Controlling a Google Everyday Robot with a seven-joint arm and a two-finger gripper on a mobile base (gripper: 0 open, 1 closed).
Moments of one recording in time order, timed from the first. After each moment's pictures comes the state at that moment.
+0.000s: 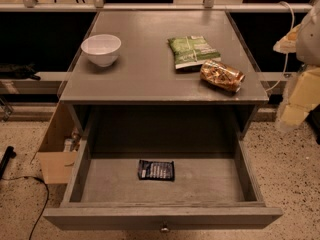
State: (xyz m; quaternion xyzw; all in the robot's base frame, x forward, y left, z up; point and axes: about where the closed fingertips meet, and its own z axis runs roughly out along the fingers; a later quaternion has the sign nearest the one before) arm 0.438 -0.217 0.976 -0.60 0.78 -0.03 0.16
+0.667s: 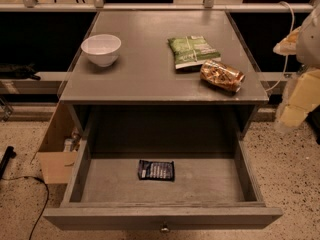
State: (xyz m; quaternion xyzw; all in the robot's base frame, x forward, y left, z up) arm 0.438 -0.218 0.972 -0.60 0.78 -0.02 0.16
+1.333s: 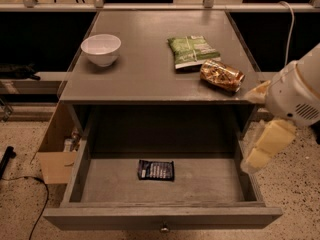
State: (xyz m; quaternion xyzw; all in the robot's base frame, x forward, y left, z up) arm 0.412 -0.175 0.891 -0.58 0.79 0.10 0.18
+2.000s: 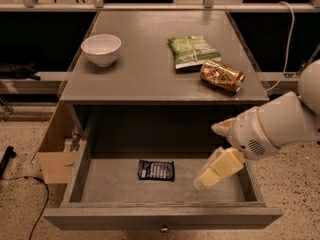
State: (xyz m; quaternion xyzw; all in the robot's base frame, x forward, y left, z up) arm 0.405 -0.111 0.811 -0.50 0.80 0.24 0.23
